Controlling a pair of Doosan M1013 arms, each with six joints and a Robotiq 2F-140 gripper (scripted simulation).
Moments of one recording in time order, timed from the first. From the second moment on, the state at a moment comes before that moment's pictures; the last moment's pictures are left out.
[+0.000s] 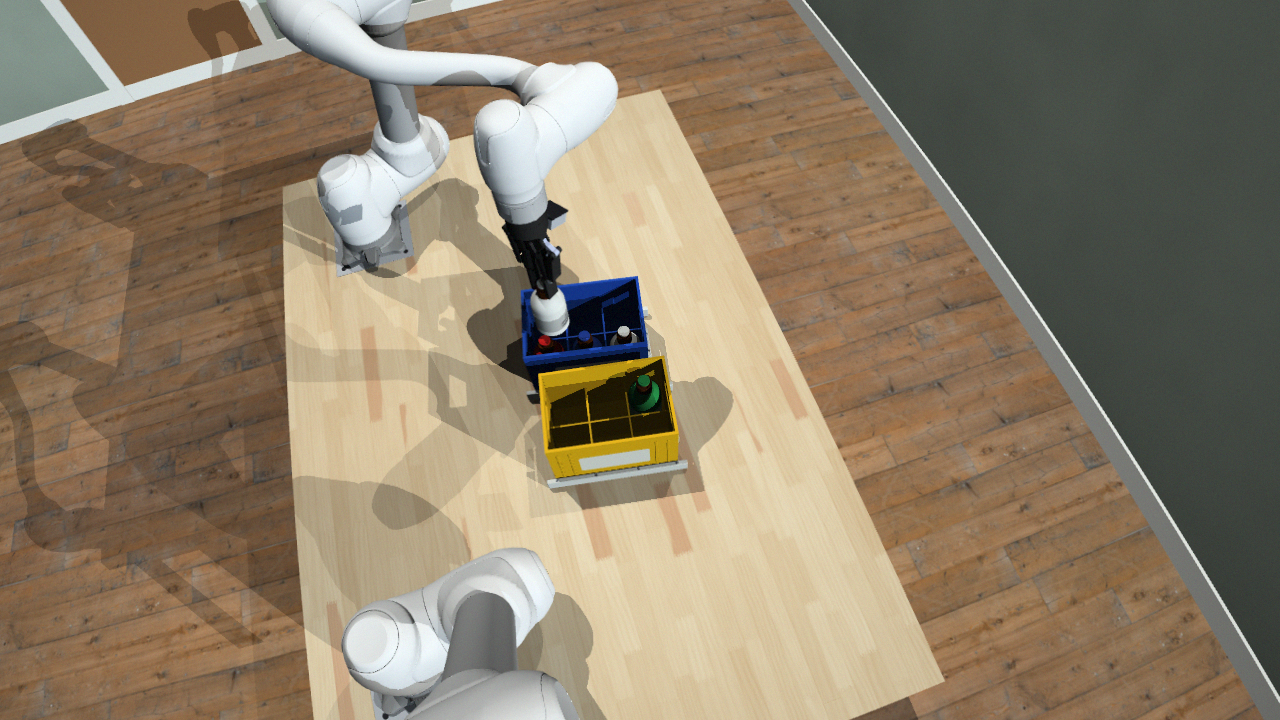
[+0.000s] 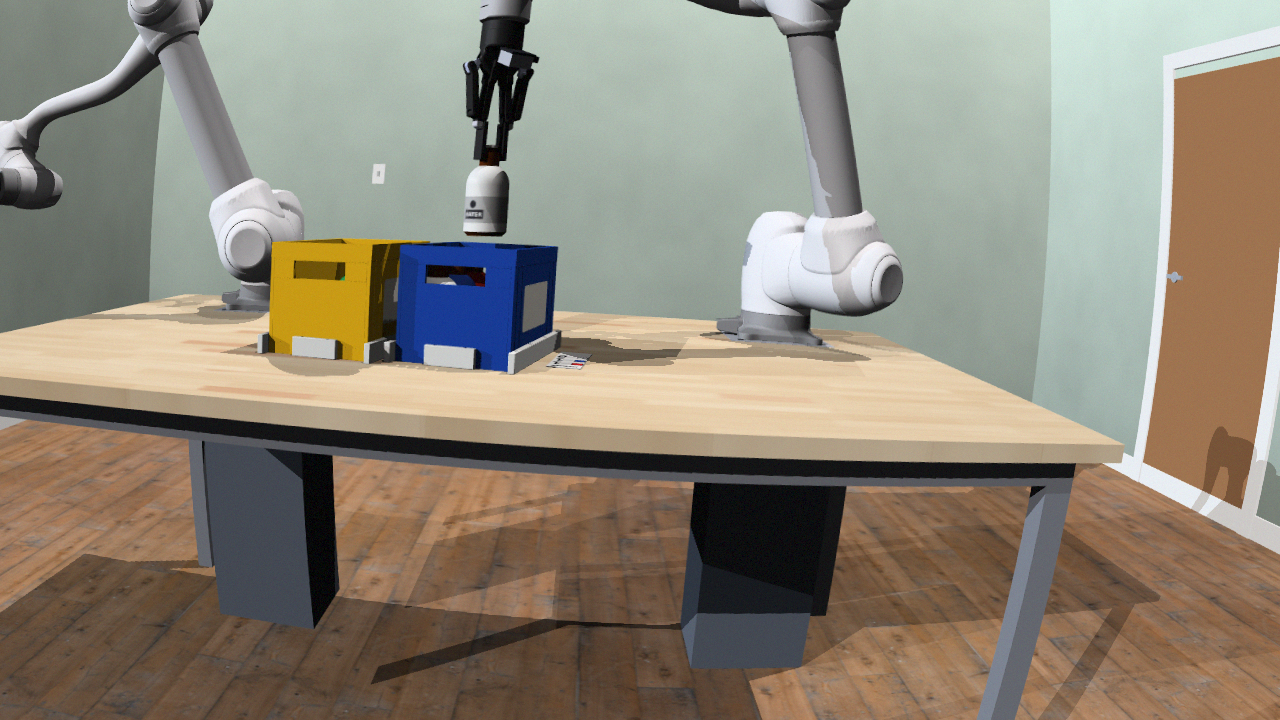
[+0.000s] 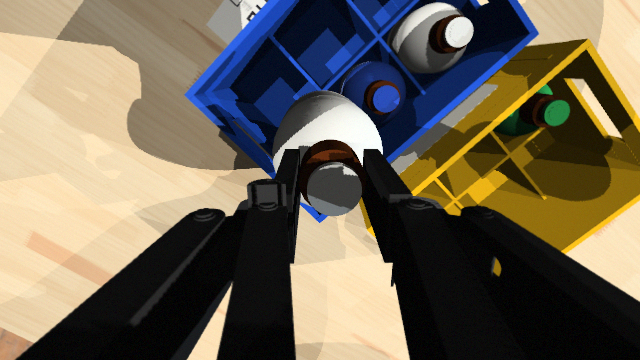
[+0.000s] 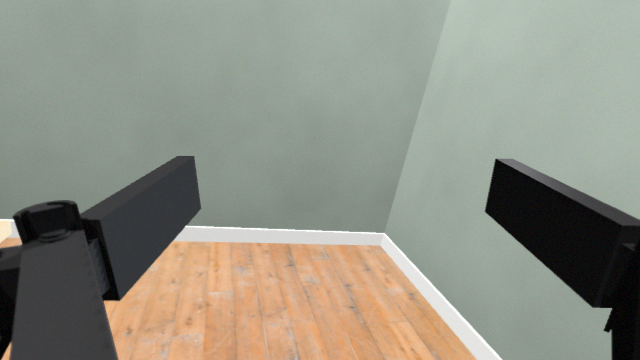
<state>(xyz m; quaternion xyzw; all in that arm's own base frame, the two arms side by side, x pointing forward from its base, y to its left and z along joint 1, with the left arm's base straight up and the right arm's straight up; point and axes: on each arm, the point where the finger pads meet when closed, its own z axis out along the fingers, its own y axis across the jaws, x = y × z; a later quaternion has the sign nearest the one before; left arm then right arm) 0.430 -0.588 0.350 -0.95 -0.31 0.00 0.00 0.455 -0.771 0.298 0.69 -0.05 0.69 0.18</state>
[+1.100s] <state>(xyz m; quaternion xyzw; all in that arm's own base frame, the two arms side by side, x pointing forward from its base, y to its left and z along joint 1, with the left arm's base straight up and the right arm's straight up) 0.419 -0.531 0.350 -0.95 -0.31 0.00 0.00 0.455 -0.771 0.298 0.69 -0.05 0.69 0.18</state>
